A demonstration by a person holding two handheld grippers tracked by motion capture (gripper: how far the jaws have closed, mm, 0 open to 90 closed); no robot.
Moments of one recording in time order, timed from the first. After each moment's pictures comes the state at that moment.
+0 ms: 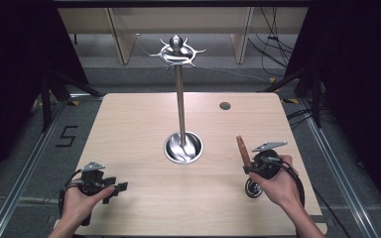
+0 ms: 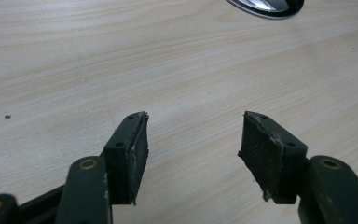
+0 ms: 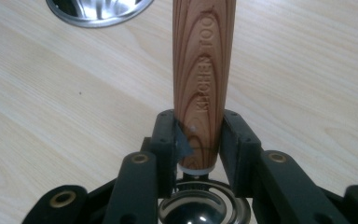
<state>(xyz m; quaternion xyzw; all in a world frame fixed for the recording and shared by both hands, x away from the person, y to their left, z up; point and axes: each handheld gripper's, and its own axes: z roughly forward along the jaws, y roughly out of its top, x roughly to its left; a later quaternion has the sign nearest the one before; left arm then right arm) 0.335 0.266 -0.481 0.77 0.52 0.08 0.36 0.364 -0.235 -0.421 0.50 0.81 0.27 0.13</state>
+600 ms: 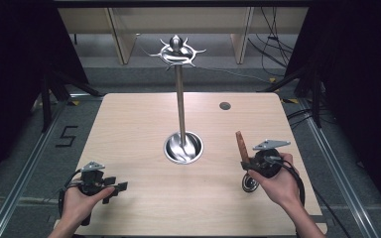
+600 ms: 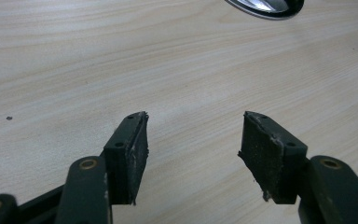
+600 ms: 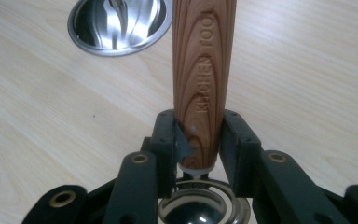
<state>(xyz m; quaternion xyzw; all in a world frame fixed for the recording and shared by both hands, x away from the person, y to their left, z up) 0.335 0.267 -0.480 0.77 0.52 0.08 0.36 0.363 -0.235 -0.413 0.47 0.81 0.31 0.15</state>
